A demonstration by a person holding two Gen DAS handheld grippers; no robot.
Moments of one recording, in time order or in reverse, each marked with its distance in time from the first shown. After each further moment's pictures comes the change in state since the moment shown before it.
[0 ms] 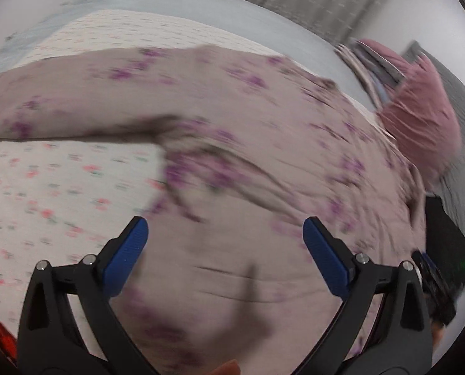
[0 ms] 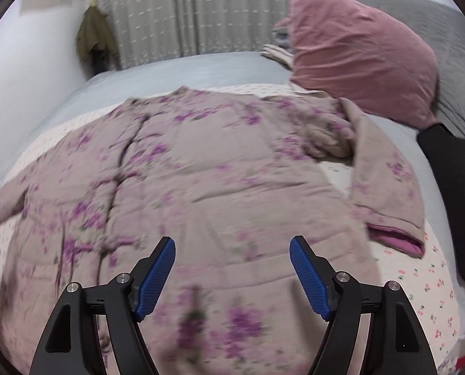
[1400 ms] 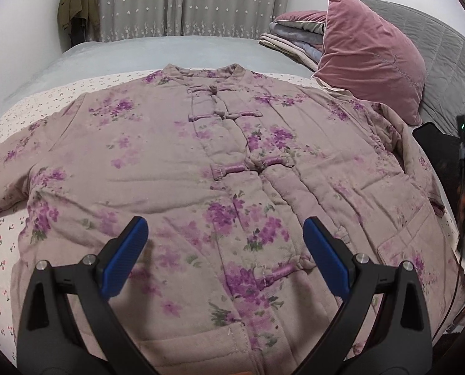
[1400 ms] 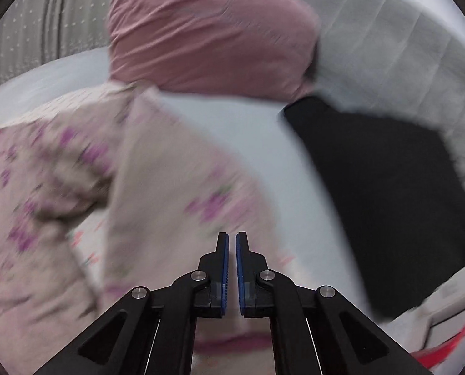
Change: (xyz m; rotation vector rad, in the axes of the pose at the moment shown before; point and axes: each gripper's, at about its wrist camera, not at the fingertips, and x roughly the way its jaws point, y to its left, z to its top) left arm 0.069 -0.138 -0.035 0.376 -0.184 0.006; right arm 0.072 -0.184 0.071 0.179 0.025 -0.638
